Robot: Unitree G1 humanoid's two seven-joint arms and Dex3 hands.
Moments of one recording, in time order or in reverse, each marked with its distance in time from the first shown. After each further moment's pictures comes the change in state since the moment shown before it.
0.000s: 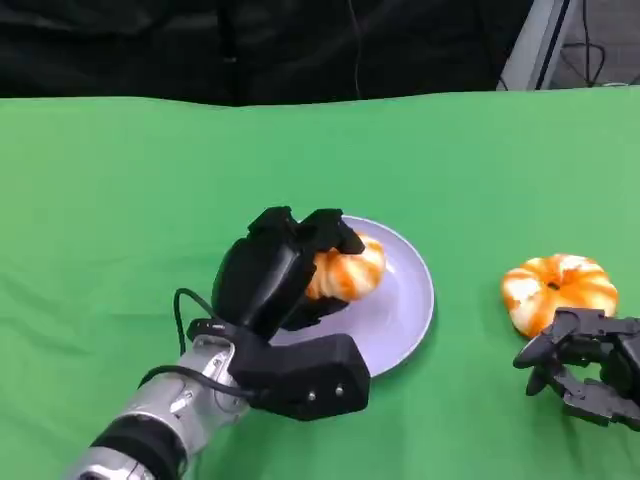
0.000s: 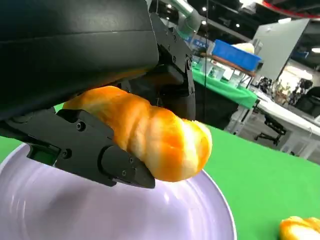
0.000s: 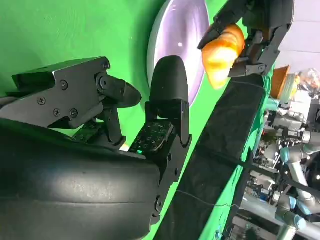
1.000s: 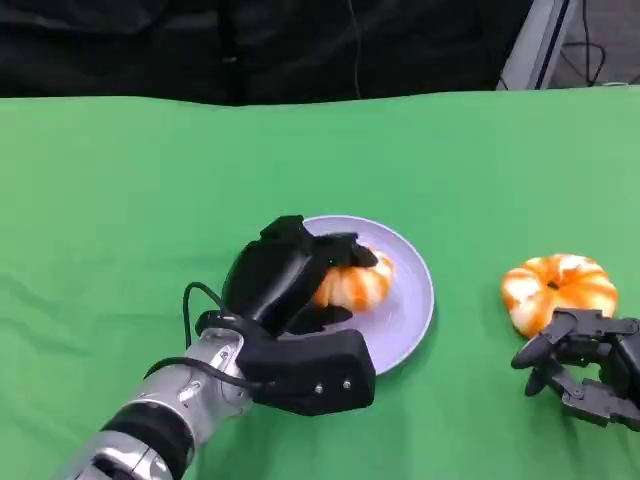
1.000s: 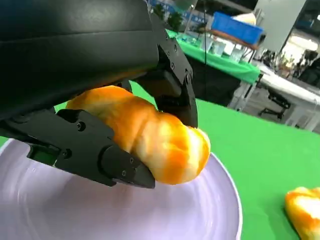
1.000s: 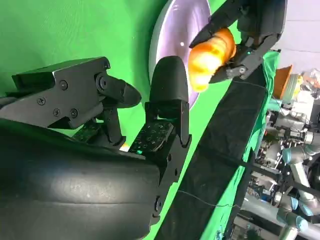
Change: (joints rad) left arm -0.050 -0.019 -0.024 0.093 0.000 0.001 -0.080; right arm 0.000 0.000 0.000 0.000 -0.020 0.000 -0.018
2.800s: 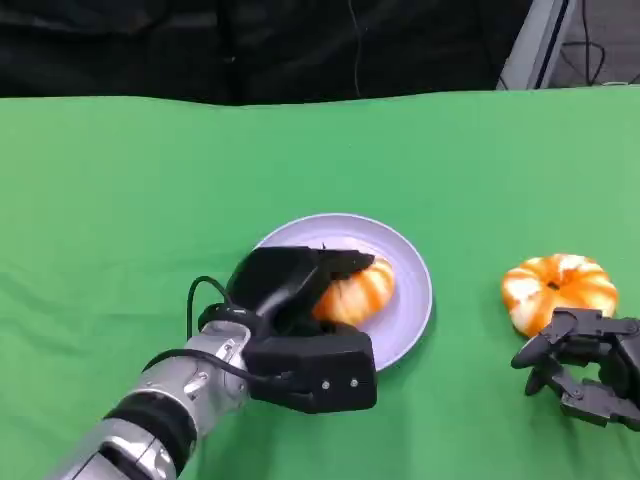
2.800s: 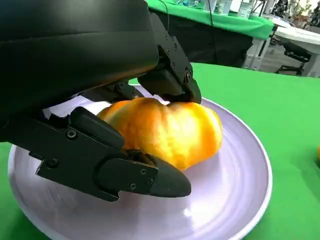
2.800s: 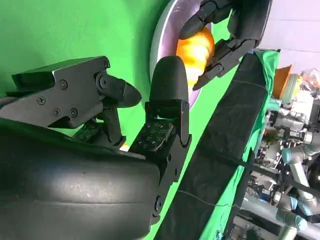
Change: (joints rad) left arm -0.036 0.005 -0.069 0.019 0.014 0.106 -0.115; right arm 0.000 0.001 0.000 0.000 0.000 -0.003 0.000
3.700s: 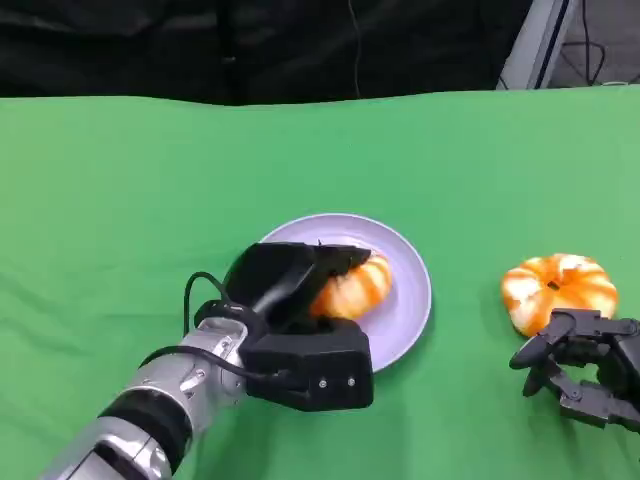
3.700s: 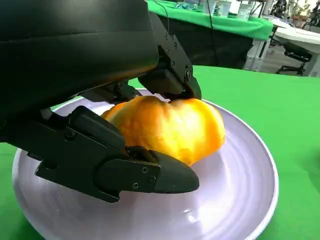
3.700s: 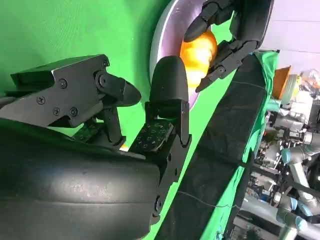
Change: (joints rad) left arm 0.000 0.016 -0.012 -0.019 0.000 0.005 0.000; right arm 0.000 0.004 0.000 0.001 0.001 0.000 0.003
